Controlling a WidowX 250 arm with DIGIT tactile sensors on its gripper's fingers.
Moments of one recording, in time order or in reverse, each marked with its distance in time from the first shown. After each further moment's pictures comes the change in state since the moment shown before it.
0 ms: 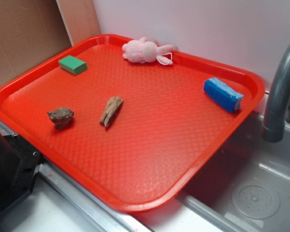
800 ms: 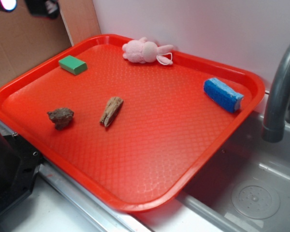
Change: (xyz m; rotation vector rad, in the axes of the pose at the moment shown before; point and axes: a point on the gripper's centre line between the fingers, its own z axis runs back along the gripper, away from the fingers) arm 0.054 0.084 -0.078 0.145 -0.001 0.491
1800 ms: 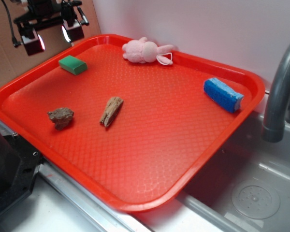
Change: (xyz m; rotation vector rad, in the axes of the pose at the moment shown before) arm 0.071 0.034 -0.120 0.050 -0.045 0.732
